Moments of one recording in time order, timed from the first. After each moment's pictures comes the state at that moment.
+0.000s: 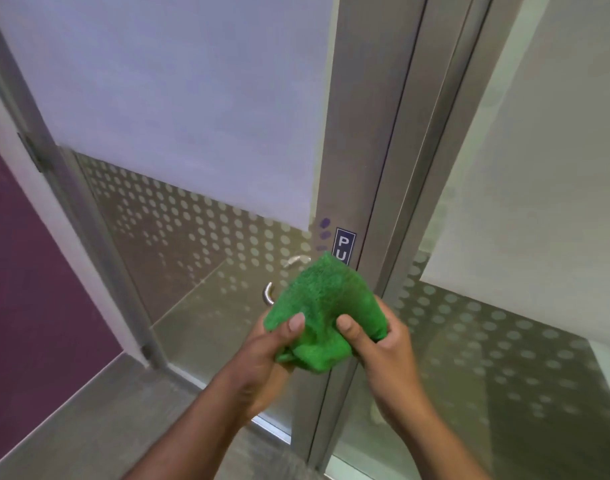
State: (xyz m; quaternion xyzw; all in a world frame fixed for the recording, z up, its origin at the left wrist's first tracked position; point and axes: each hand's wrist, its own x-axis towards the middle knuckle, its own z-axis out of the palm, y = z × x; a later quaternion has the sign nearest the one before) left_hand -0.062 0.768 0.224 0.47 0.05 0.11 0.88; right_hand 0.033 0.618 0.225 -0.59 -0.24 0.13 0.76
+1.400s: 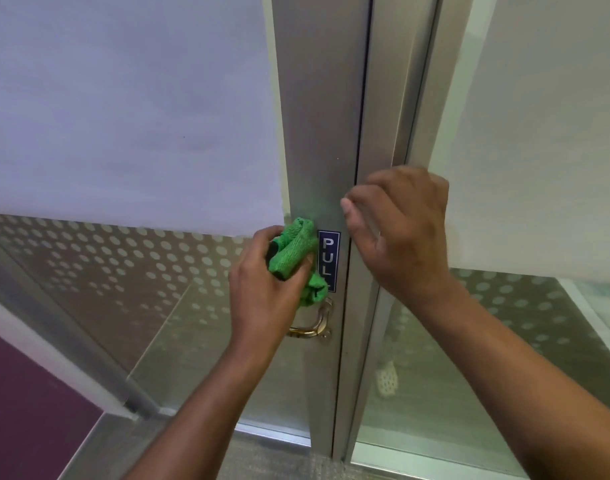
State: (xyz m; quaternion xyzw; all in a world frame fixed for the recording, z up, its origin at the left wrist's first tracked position) left_hand 0.024 0.825 0.266 0.81 0.10 0.40 0.42; right_hand 0.117 0.652 0.313 -0.71 -0.37 -0.54 0.25
